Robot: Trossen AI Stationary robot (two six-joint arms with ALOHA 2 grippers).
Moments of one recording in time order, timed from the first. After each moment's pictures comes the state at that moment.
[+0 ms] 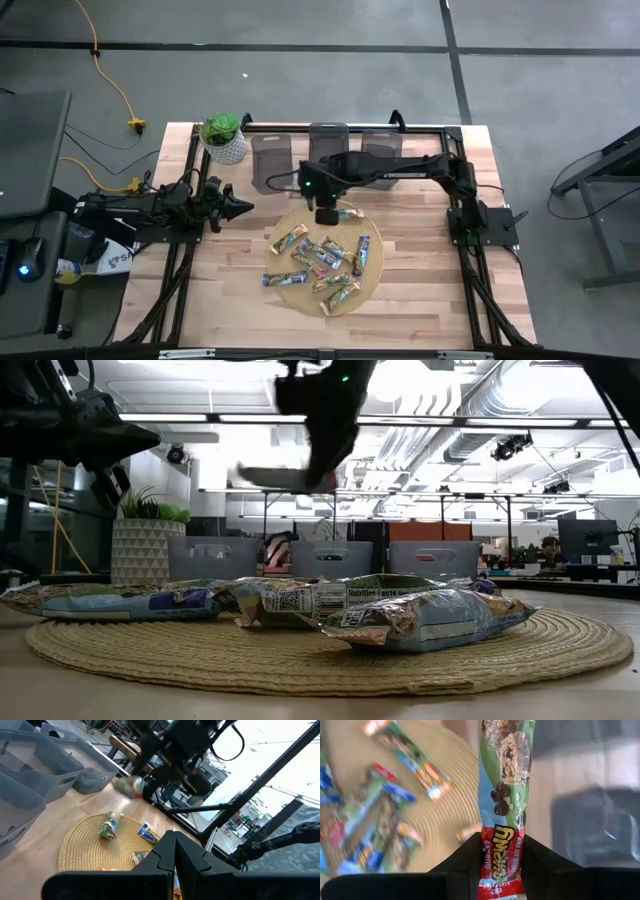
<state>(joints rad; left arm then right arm) -0.03 0.01 0.01 0.02 -0.06 -0.68 -0.07 2.05 1.93 -1.08 0.09 -0.02</state>
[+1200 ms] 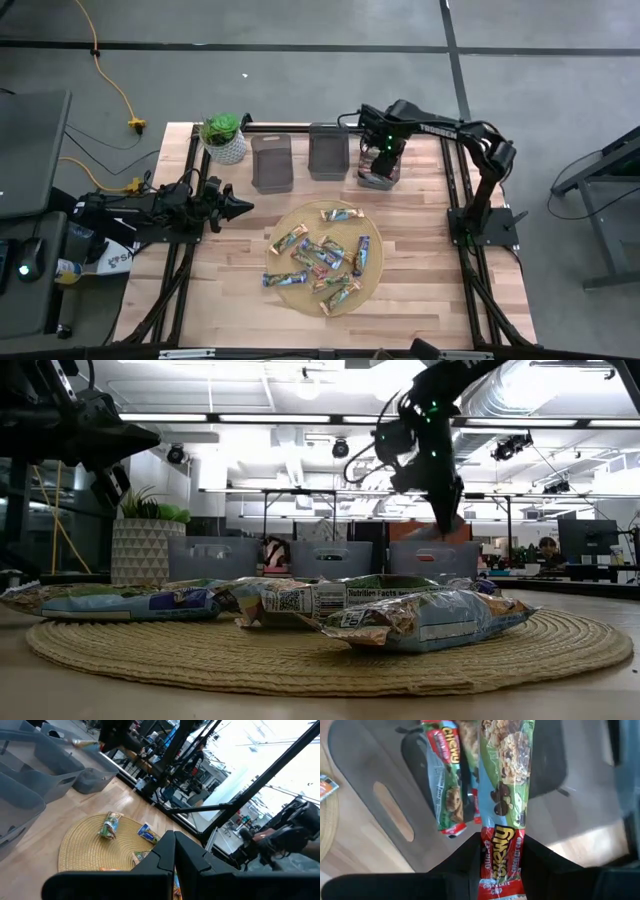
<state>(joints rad) -0.03 0.01 0.01 0.02 -0.06 -0.68 -0.60 1.80 1.45 -1.25 0.10 -0.09</state>
